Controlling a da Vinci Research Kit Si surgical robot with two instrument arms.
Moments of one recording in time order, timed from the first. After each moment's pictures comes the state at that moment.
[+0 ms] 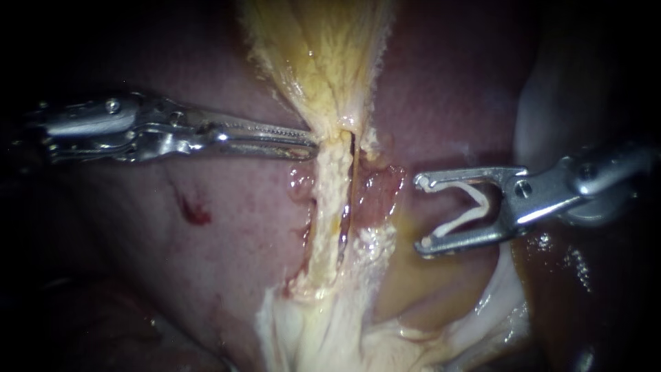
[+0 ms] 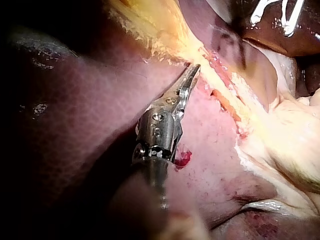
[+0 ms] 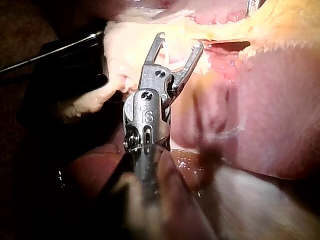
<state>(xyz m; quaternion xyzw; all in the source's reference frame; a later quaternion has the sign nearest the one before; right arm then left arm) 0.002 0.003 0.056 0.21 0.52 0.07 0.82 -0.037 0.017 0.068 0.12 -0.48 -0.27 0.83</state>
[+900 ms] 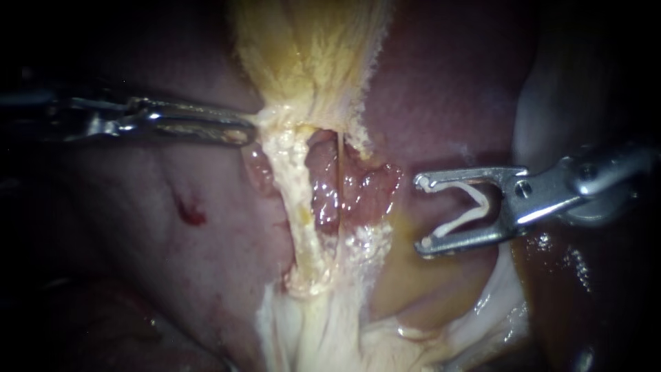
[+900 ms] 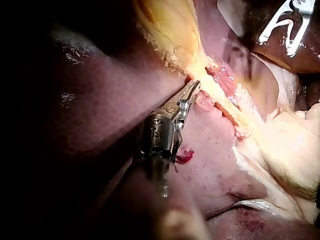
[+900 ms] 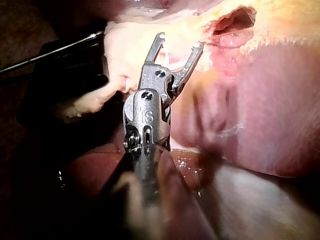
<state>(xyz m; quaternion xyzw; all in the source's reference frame) 0.002 0.003 0.056 0.21 0.52 0.07 0.82 -0.030 0.020 0.058 0.15 -0.48 -0.32 0.81</state>
